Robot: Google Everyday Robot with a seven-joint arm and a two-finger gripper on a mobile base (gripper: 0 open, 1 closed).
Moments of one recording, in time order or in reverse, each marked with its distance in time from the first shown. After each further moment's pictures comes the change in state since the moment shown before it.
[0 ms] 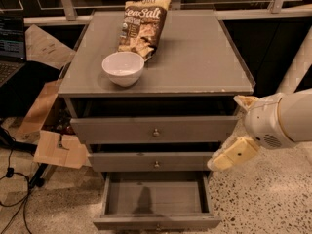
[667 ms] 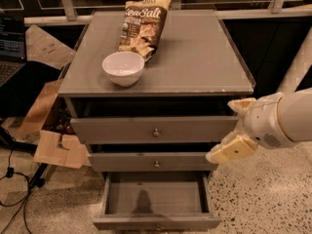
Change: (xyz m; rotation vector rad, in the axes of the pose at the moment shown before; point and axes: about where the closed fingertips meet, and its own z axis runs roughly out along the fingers) arm 0.000 0.000 0.000 0.000 0.000 0.000
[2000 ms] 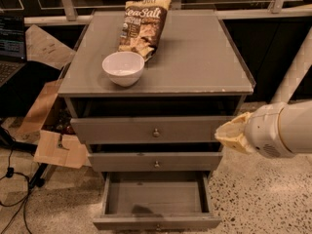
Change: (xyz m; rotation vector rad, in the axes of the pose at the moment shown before) arm 0.010 0.004 0.004 0.039 -0.014 -0.005
